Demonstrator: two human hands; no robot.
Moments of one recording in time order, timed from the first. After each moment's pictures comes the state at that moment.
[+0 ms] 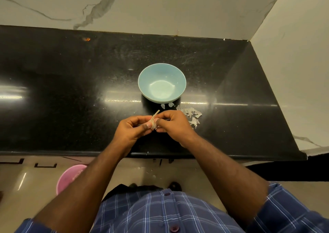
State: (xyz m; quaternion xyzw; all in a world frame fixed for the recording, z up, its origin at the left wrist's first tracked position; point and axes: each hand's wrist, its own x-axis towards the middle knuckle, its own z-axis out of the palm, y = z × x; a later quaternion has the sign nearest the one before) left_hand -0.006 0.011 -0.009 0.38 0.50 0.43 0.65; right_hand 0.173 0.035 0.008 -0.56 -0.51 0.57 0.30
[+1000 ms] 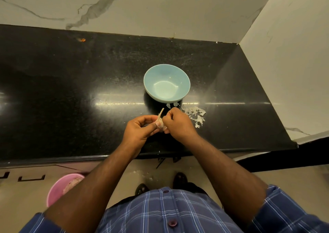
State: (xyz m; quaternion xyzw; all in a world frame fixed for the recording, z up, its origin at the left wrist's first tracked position) left_hand -0.018 0.013 -0.019 0.37 0.46 0.45 0.67; right_hand 0.138 0.026 0.015 -0.69 -0.55 0.39 0.24
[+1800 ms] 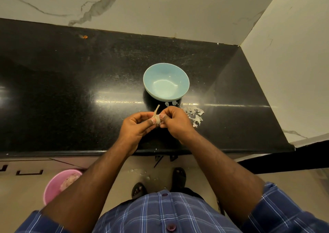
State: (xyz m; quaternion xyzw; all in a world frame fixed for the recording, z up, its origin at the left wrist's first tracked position) left_hand -0.019 0.012 -0.020 0.33 0.46 0.47 0.67; right_hand 0.141 0.028 0.011 -0.66 -0.52 0.46 0.29
